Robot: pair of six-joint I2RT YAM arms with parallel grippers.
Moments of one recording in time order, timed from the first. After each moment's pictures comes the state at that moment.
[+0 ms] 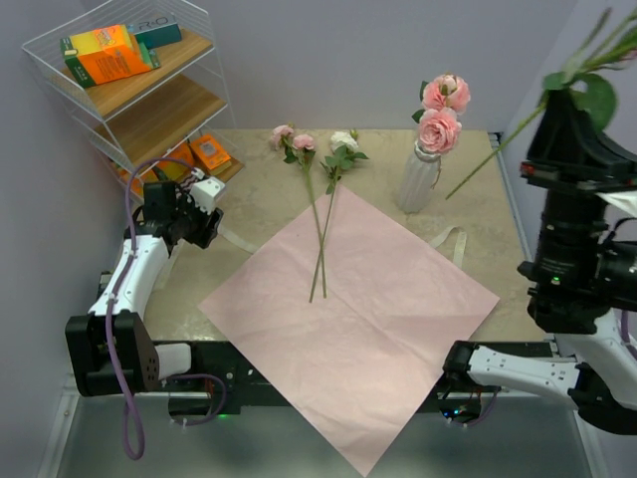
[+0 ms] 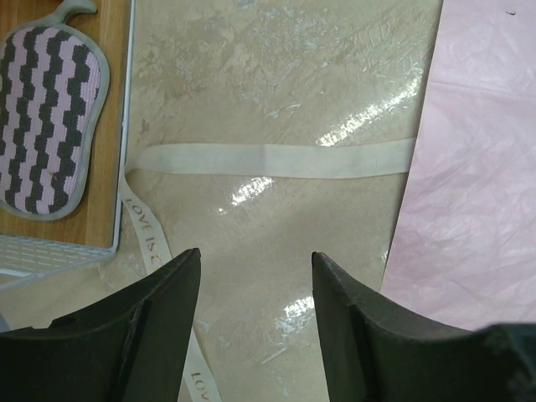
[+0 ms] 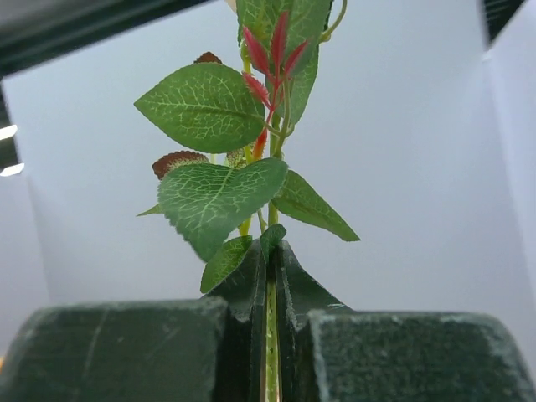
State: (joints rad) left arm 0.08 1.26 0.90 -0.45 0.34 0.55; right arm 1.00 0.88 1.43 0.54 0.57 -0.56
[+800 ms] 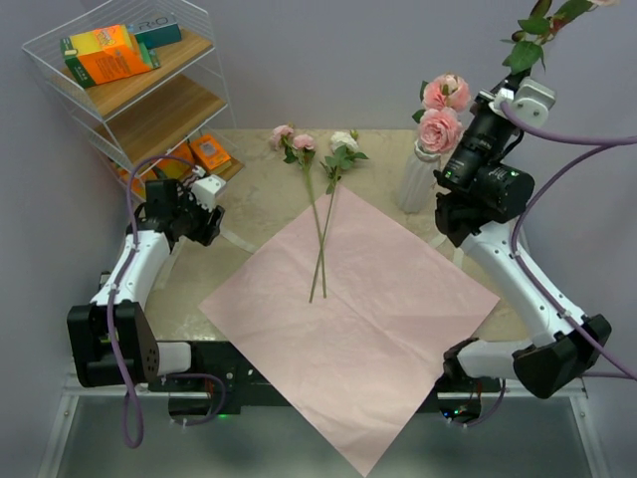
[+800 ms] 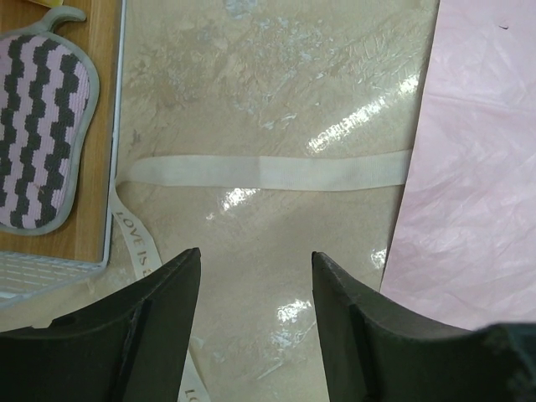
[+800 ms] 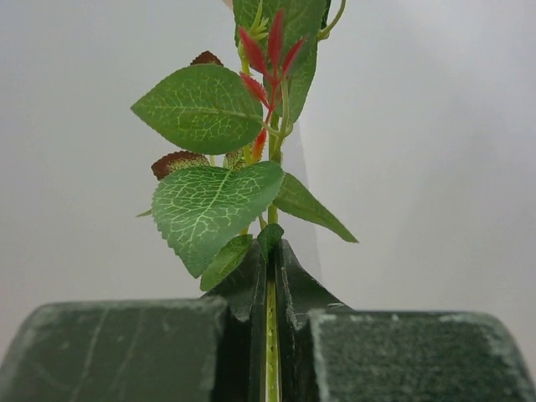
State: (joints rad) left arm 0.08 1.30 0.91 -0.43 0.36 0.54; right arm 0.53 1.28 1.37 1.03 0.79 -0.76
